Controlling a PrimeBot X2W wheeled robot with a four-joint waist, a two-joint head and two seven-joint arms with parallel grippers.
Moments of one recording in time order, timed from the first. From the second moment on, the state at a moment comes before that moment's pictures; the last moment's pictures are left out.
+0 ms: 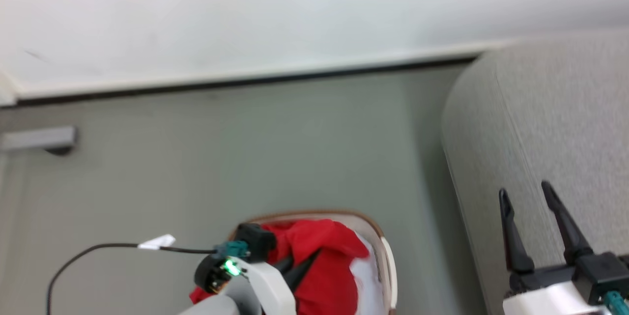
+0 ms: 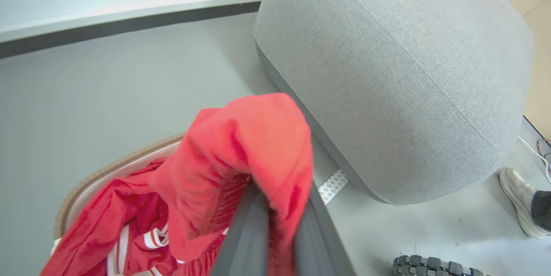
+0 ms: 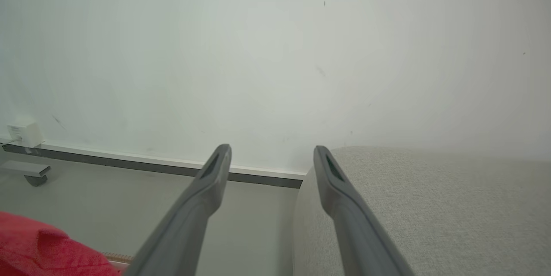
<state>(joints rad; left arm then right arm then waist) -0.57 0.34 -1.10 0.45 -0.89 -0.04 -0.15 -0.11 -0.05 0.02 0.11 0.05 0.13 -0.26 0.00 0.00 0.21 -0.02</state>
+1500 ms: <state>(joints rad) -0.72 0.53 -0.99 -0.22 -0.85 0.19 -0.02 -0.57 -0.50 0.92 0.20 0.40 0.13 -0.26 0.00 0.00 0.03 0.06</state>
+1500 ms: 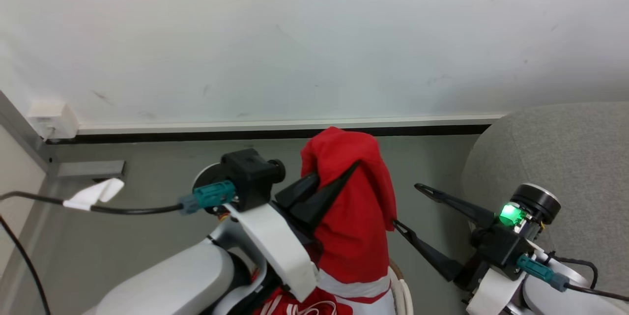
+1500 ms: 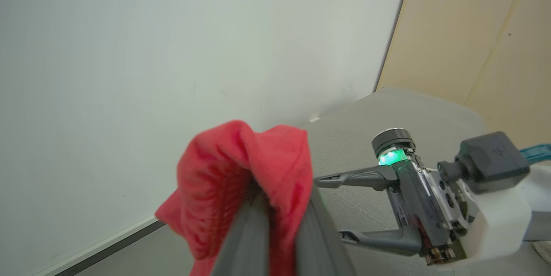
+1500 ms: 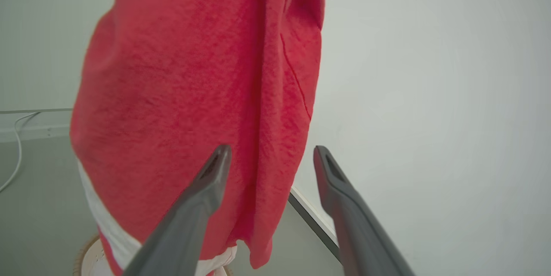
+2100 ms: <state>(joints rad) -0.75 0.44 -1.05 -0.21 -0.87 0.12 -0.01 -0.78 -0.38 1.18 0.44 0.66 0.13 -0.26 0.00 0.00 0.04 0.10</state>
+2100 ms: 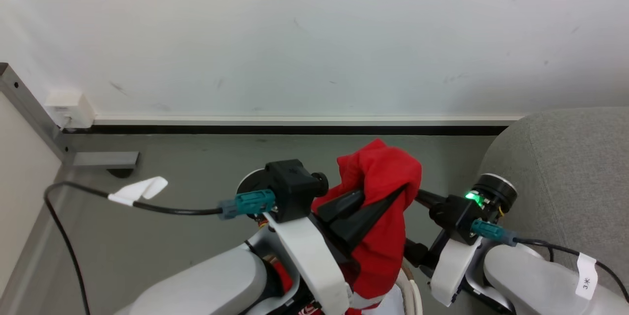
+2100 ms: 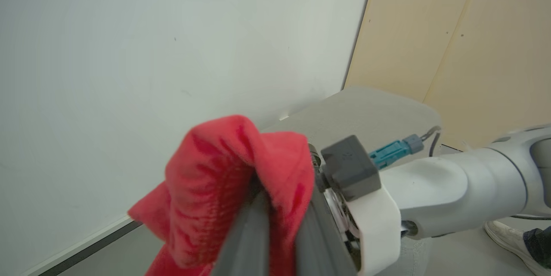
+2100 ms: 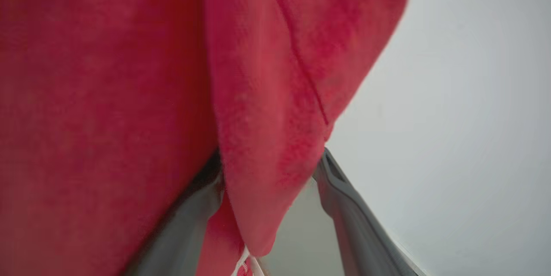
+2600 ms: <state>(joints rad) -0.73 0.45 -1.04 -0.16 -0.88 0.12 -0.04 -0.81 -0.41 1.14 0.39 0.75 0.13 -0.26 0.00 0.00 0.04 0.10</state>
